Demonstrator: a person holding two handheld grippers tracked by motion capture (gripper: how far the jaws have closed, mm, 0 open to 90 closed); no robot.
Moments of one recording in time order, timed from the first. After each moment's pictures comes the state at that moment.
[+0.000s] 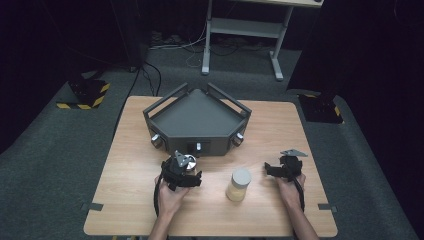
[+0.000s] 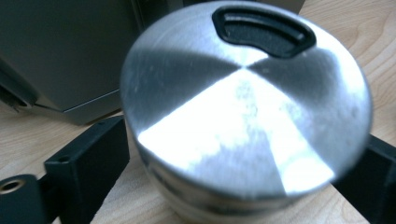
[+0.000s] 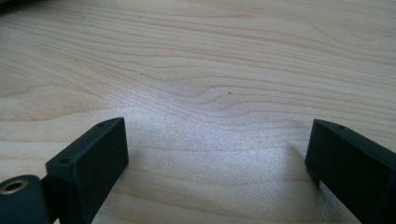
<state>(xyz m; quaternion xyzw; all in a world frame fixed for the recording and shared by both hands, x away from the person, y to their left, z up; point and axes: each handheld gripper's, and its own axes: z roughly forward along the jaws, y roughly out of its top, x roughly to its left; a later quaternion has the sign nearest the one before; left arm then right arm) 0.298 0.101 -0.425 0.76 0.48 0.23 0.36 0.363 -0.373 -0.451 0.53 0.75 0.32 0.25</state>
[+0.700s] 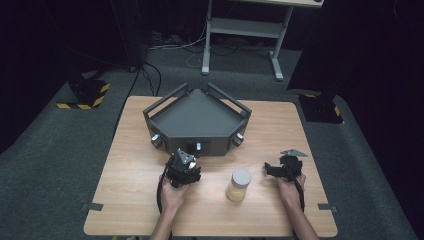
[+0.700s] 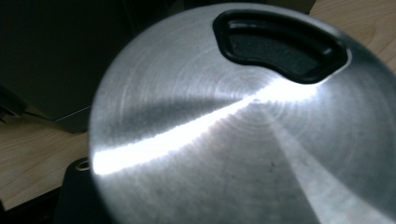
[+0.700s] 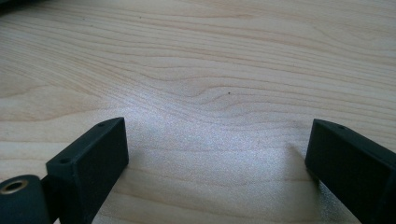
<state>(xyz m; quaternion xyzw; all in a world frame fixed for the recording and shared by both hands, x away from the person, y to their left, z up) 0.307 0.092 -0.426 0.76 0.49 0.22 0.35 0.363 -0.373 -0.451 0.53 0.74 0.32 0.25</state>
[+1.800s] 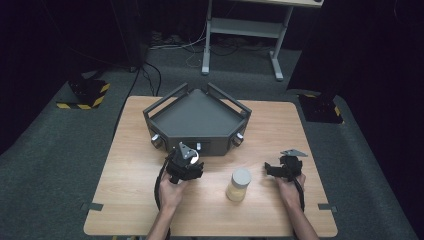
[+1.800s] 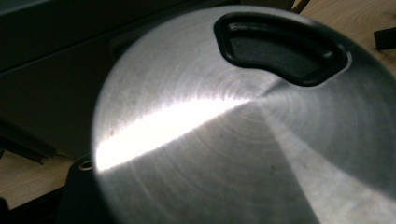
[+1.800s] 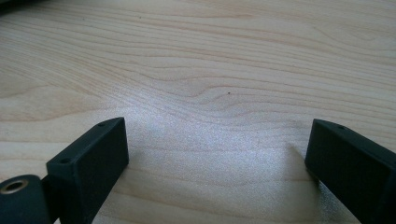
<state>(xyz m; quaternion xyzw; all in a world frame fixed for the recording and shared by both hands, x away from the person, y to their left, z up) 0.301 0.097 -0.379 0.78 0.46 0.22 0.37 0.363 -0.373 -0.451 0.53 0.74 0.32 0.25</state>
